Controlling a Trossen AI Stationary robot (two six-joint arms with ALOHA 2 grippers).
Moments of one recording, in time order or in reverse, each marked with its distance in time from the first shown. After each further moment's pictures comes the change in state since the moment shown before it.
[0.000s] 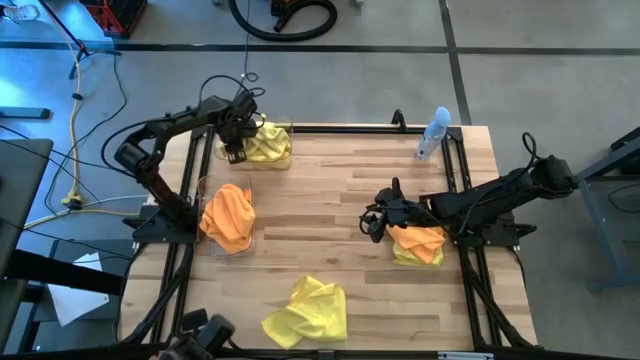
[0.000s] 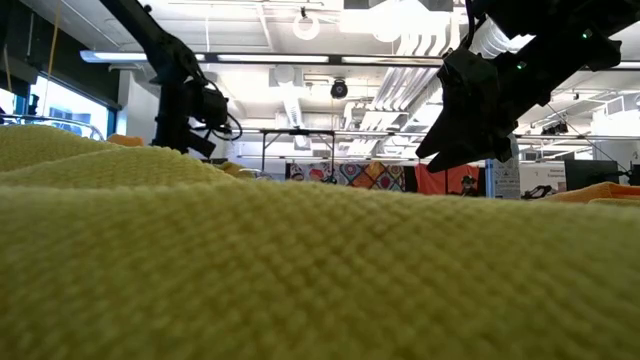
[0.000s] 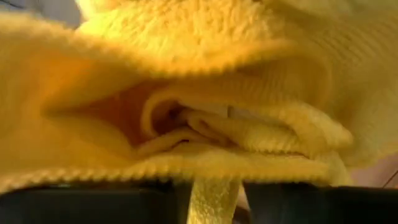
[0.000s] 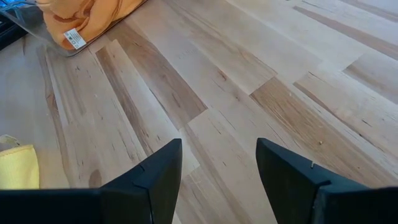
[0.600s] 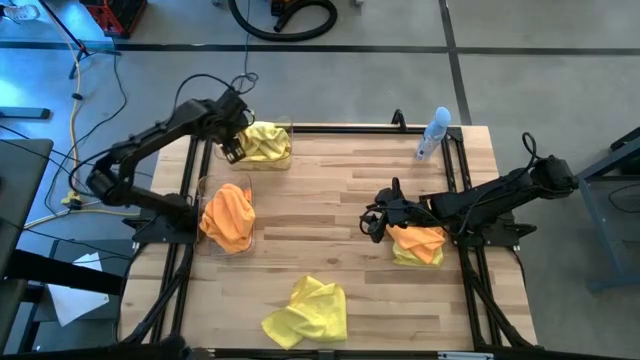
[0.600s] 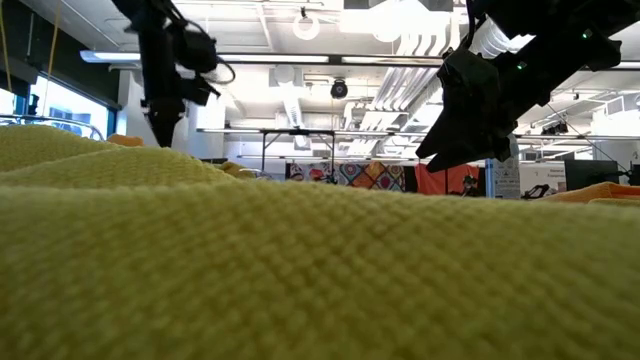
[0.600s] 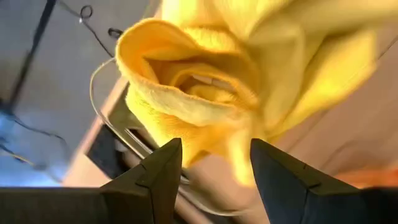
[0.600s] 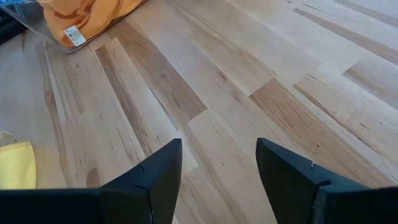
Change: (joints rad) left arm -0.105 -0.308 0.000 -0.103 -0.011 -0.326; right arm 0.000 0.000 0.000 0.000 0.001 -0.022
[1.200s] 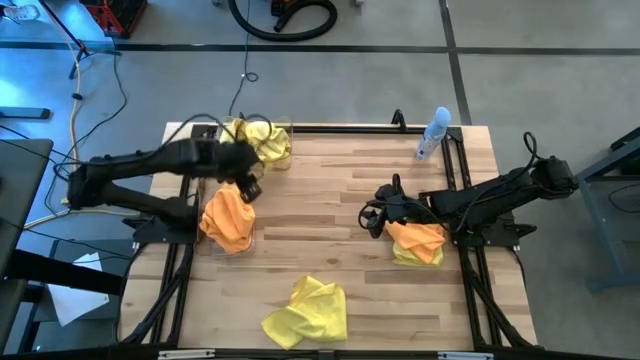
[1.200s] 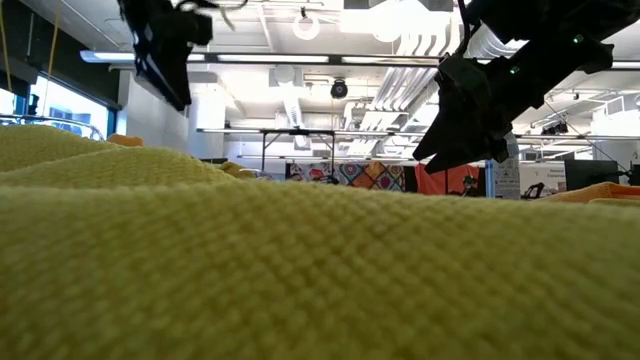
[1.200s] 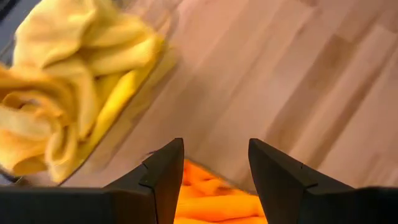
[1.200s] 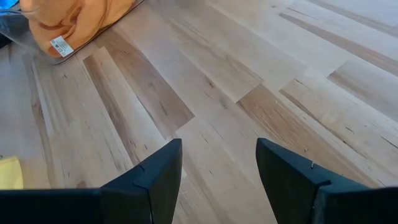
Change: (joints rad) left arm -0.635 -0.210 -0.037 -0.019 0.006 -0.633; right arm -0.040 0.000 0.000 0.000 0.000 0.007
